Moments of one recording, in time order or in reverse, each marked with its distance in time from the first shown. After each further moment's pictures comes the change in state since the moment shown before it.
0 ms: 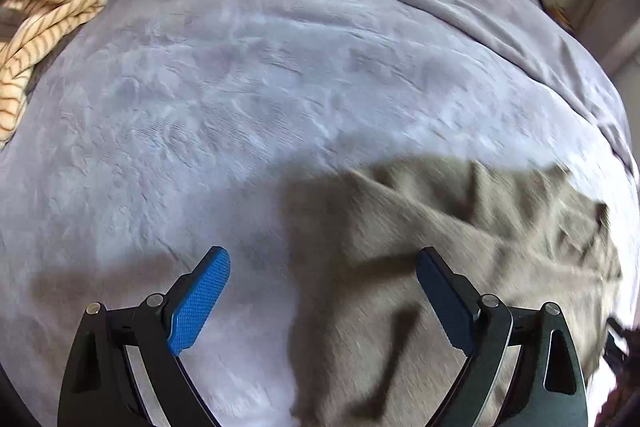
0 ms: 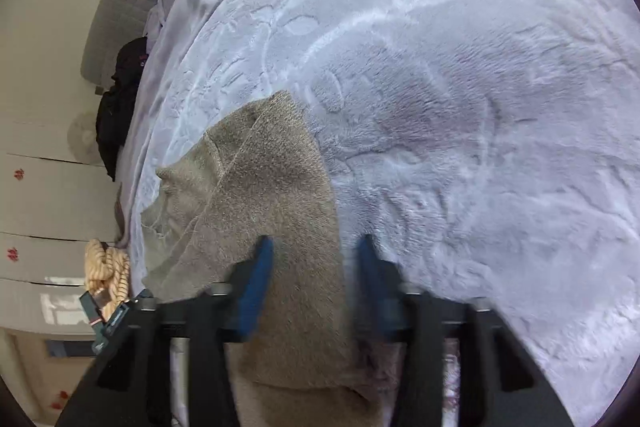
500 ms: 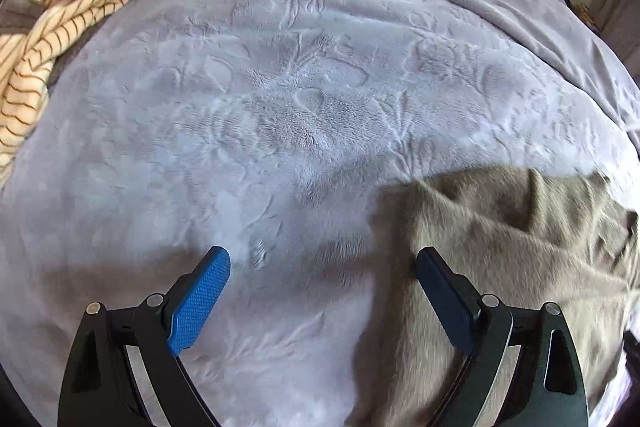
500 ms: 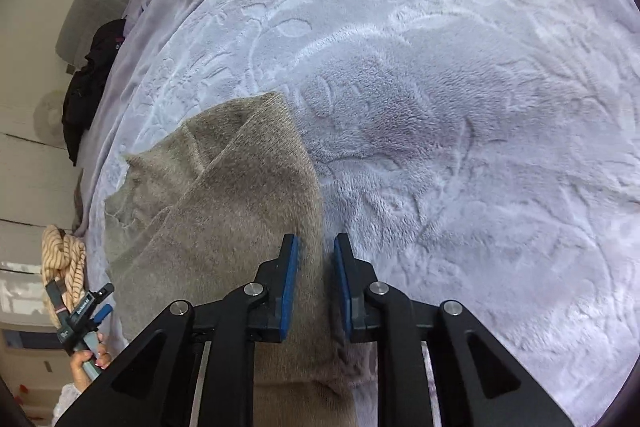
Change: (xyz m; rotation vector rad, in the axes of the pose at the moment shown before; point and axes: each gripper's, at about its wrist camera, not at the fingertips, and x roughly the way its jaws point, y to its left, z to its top) left arm 0.003 0.019 -0.002 0.015 0.018 0.070; right arm -0.019 0.015 -0.009 -0.088 -0.024 -0.188
